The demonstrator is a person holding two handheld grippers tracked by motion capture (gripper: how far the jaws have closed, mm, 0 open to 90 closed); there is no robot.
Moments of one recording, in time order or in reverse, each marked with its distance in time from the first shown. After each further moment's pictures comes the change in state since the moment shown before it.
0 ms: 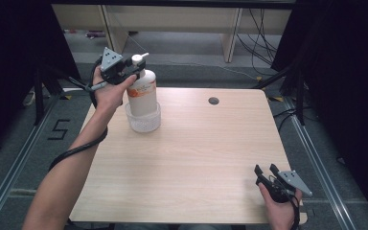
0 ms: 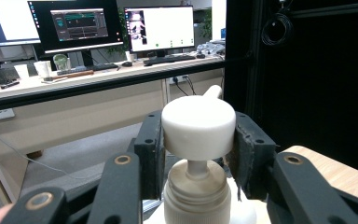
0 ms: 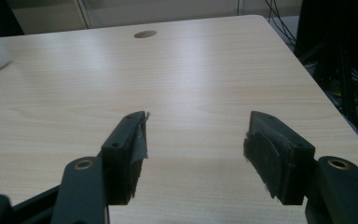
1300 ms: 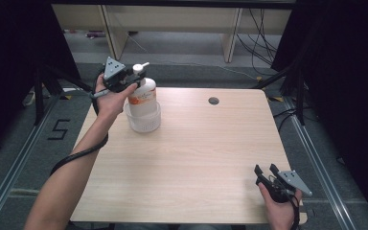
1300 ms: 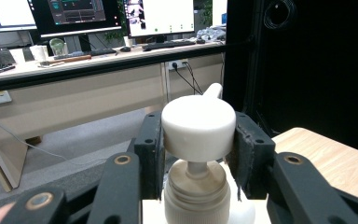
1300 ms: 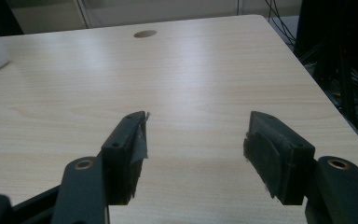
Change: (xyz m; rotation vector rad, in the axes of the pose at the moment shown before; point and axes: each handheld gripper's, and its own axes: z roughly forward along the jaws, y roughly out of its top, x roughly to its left) left arm -0.001 -0.028 0.001 0.054 -0.009 -0.015; right arm 0.001 0.001 -0.001 0.022 -0.009 -0.003
